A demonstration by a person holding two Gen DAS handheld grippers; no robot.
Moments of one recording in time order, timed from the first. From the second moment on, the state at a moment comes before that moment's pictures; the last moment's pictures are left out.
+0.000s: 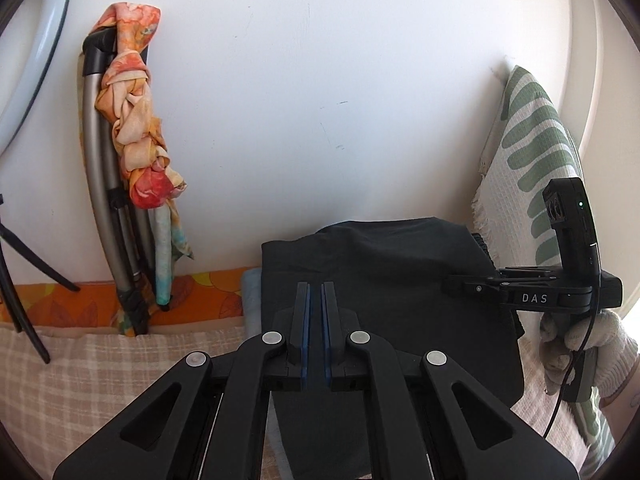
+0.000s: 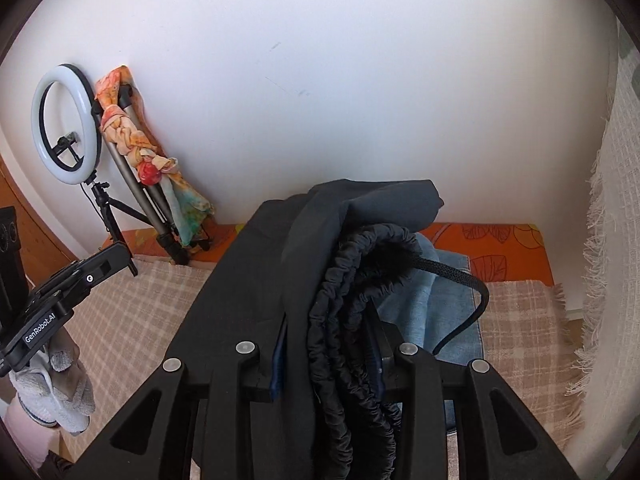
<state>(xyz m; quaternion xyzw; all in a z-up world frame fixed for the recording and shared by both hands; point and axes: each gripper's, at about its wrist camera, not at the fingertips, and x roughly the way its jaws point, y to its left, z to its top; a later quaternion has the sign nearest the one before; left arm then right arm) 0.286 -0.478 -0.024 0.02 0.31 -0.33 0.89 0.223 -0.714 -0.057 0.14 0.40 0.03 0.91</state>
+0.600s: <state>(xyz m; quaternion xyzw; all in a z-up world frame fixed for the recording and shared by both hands) 0.241 -0.487 -0.048 0.05 0.35 -0.37 0.86 0.197 -0.738 -0.064 0.11 0.42 -0.13 0.89</state>
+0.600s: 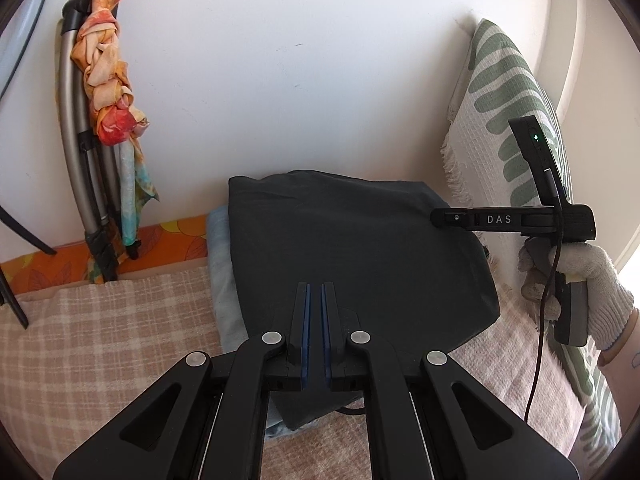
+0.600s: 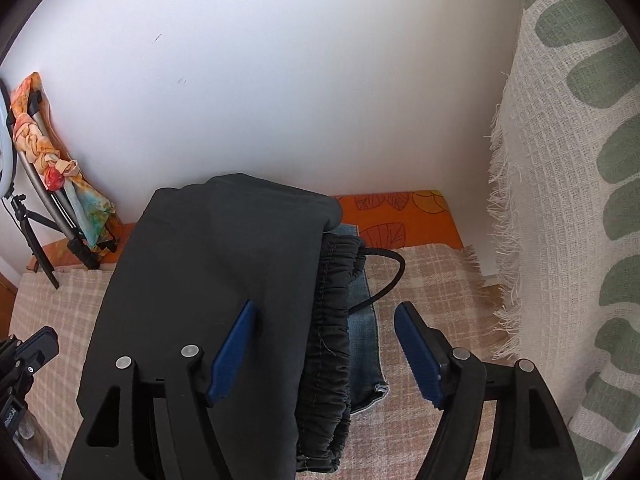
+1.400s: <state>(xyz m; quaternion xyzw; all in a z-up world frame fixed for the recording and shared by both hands) 0.141 -0.419 0.024 0.06 0.30 -0.37 0.88 0.046 -0.640 0.006 0.11 0.31 -0.16 0.93</state>
